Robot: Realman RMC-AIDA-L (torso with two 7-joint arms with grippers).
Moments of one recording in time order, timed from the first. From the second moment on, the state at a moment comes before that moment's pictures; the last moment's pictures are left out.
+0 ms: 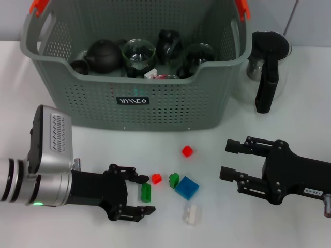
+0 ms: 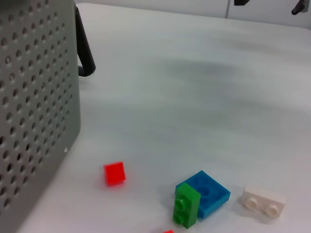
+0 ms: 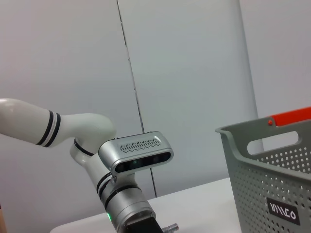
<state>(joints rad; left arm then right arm) -0.47 -2.16 -2.31 -0.65 -0.90 1.42 -1.10 0.44 2.09 -0.70 -0.43 -1.86 -1.74 1.00</state>
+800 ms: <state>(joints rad) -0.45 -2.17 -2.32 -0.66 -0.91 1.42 -1.11 0.44 2.09 -0.70 -0.43 -1.86 -1.74 1.00</state>
